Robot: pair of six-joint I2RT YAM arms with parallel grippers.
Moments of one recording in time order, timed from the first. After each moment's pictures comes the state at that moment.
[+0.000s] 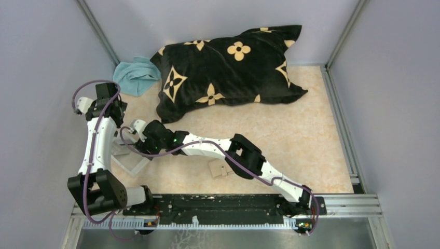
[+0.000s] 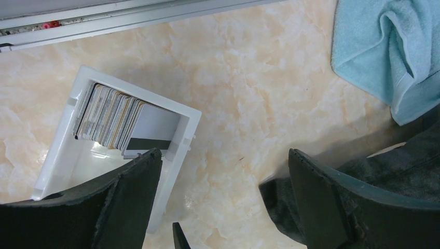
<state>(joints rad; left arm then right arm) 0.21 1.28 1.17 -0.79 -0.53 -1.06 1.22 2.49 2.13 -0.16 -0.11 0.06</state>
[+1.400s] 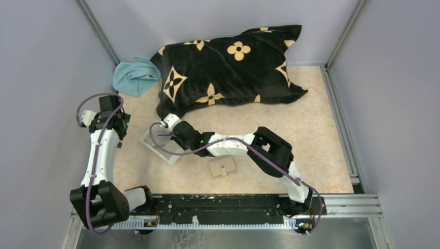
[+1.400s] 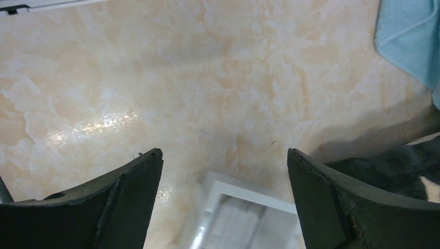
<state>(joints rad) 0.22 1.17 1.01 -0.79 -0.50 -1.09 1.15 2.13 1.52 0.02 0.26 0.03</state>
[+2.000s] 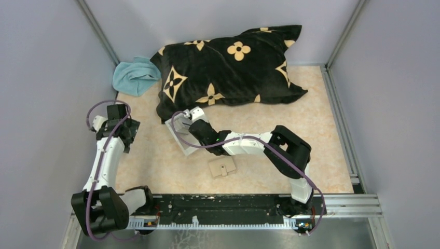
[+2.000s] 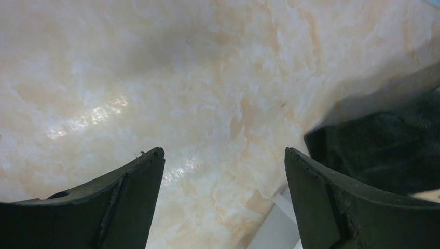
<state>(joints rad) 0.19 1.10 0.84 -0.70 -0.39 -1.04 1.07 1.92 1.24 -0.01 0.50 0.22</state>
